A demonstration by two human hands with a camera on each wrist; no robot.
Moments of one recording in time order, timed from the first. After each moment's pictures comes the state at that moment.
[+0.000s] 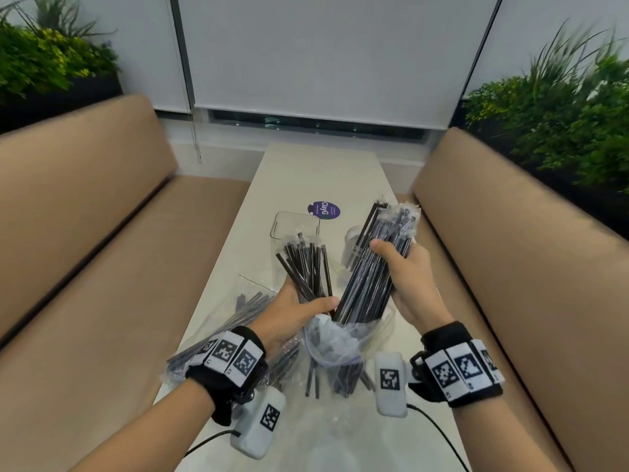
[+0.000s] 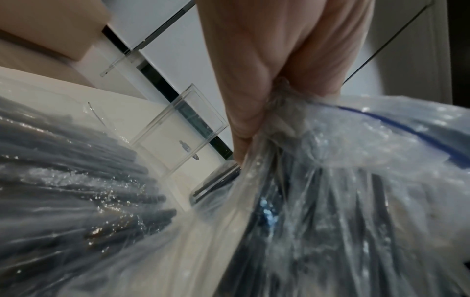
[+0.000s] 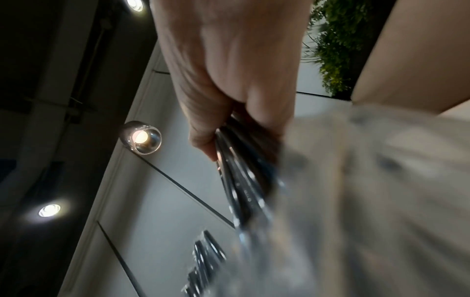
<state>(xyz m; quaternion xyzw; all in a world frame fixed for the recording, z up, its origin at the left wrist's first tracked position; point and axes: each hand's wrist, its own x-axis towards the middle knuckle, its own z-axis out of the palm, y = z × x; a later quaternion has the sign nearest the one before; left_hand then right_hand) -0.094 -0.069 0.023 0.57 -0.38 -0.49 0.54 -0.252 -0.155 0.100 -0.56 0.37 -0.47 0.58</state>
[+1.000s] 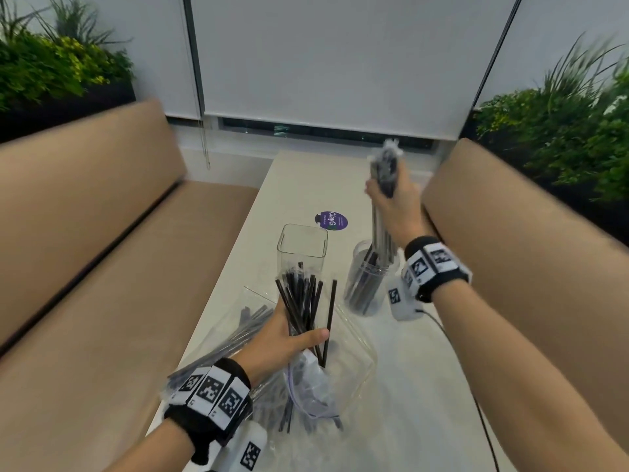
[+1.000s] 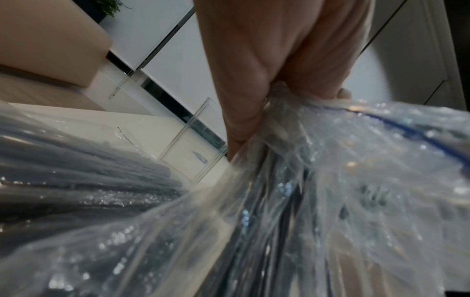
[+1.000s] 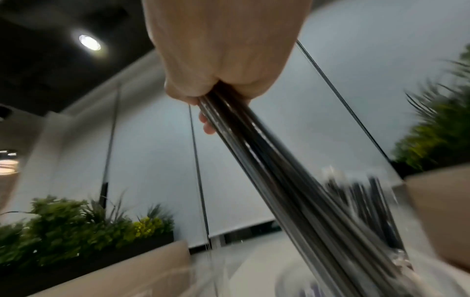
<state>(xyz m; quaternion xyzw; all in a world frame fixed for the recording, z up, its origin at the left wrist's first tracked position) -0.075 -0.050 0.013 0.59 -0.43 -0.46 0.51 -0.185 -0.260 0.145 -0.76 0.34 -0.48 0.27</state>
